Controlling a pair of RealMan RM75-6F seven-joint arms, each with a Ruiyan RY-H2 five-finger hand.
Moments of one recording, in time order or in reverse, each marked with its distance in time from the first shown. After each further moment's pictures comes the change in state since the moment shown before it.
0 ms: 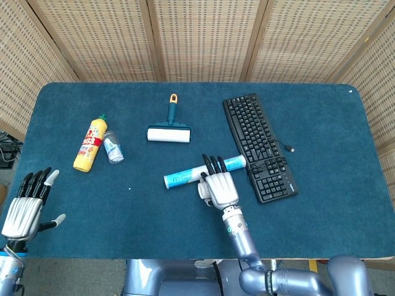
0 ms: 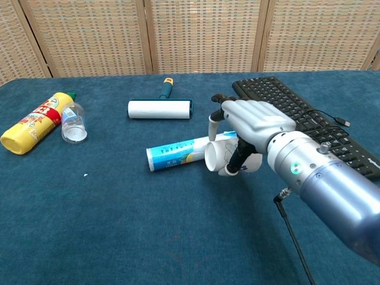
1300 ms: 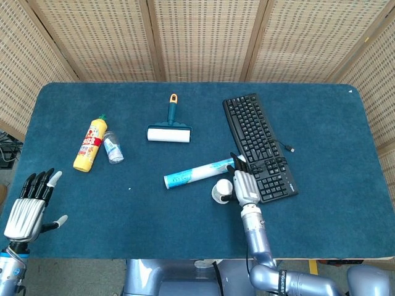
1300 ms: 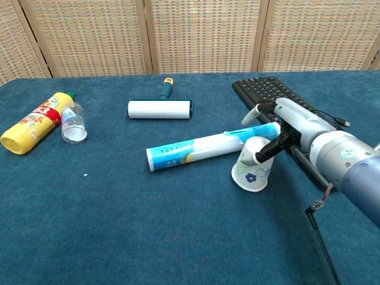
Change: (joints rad) left arm 0.001 -0.007 0.007 -0.001 0.018 0.007 0.011; right arm -0.114 0.079 0.060 -0.076 0.131 0.001 0.351
